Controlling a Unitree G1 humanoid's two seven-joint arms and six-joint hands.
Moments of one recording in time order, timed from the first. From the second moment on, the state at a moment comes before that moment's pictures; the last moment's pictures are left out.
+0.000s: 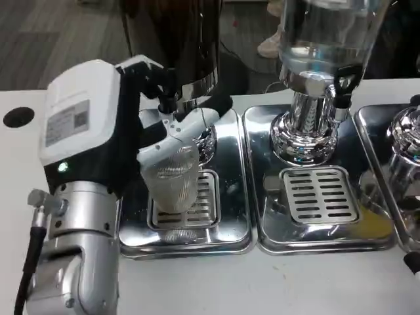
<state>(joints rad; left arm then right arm) -0.03 0.10 -0.23 -0.63 1.16 0.43 -0.23 0.37 -0.56 -0.29 0.27 -0.16 -0.90 0.19</state>
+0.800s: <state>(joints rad) -0.06 0.08 -0.20 -0.68 1.19 0.42 -0.23 0.37 -0.56 -0.30 0.27 -0.16 -0.90 0.19</state>
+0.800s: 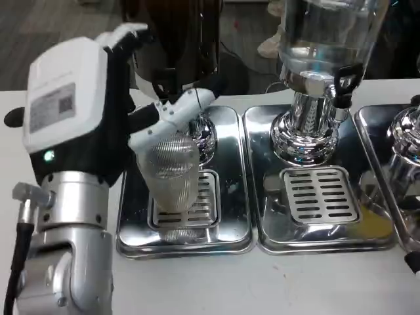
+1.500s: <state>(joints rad) -0.11 0.06 -0.20 -0.54 1.18 0.45 -0.26 0.40 -0.56 -0.30 0.27 -0.13 -0.94 0.19</state>
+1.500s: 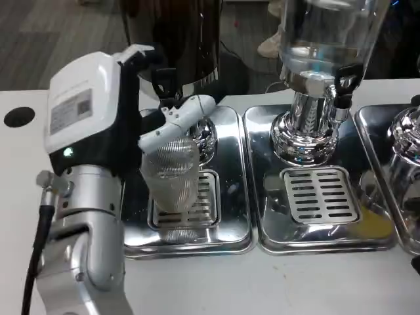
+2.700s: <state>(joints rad) -0.02 0.06 -0.26 -0.62 1.19 0.44 -0.28 0.40 -0.56 -0.30 0.28 -0.11 -0.94 0.20</state>
